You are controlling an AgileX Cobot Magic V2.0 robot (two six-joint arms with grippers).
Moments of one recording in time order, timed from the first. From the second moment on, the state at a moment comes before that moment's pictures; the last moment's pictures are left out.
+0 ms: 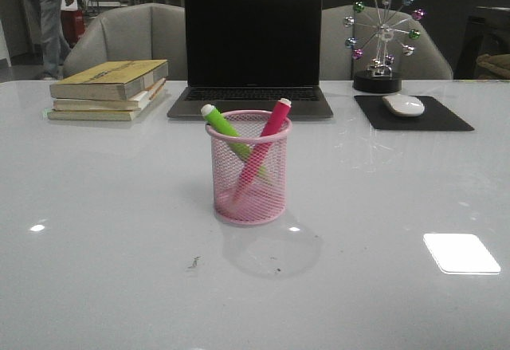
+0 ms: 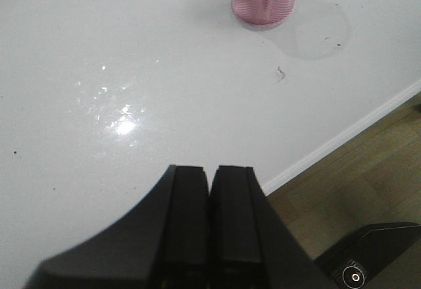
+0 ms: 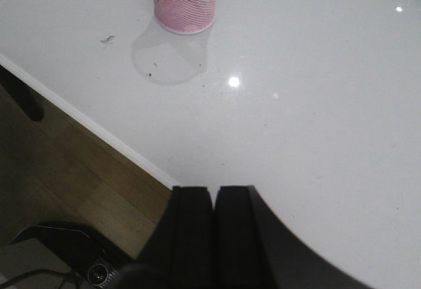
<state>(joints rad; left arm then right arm) -0.83 0.61 -0.62 0.34 0.87 -0.29 0.63 0.51 -0.60 -0.09 0.85 0.10</state>
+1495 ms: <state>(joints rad) -0.13 0.00 -0.10 -0.01 0.32 0.02 0.63 0.51 -0.60 -0.09 0.86 0.10</state>
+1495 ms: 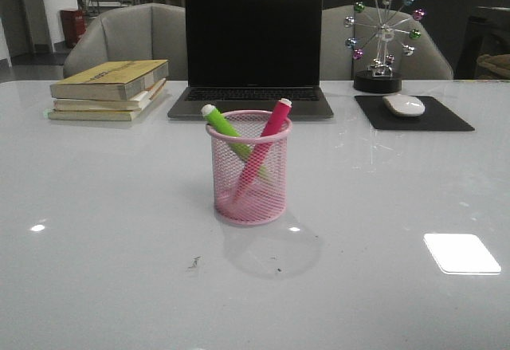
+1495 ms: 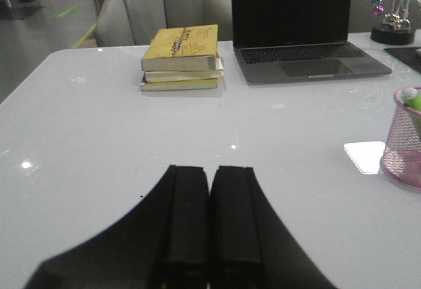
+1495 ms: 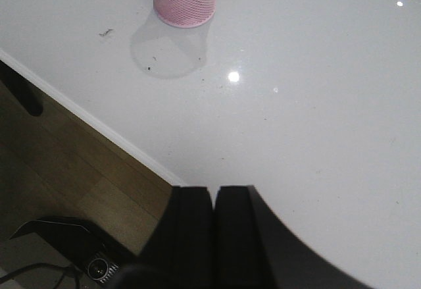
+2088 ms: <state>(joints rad) -0.12 0.00 0.01 -0.01 0.09 0.02 0.63 0.51 -0.60 -0.09 0.87 0.10</state>
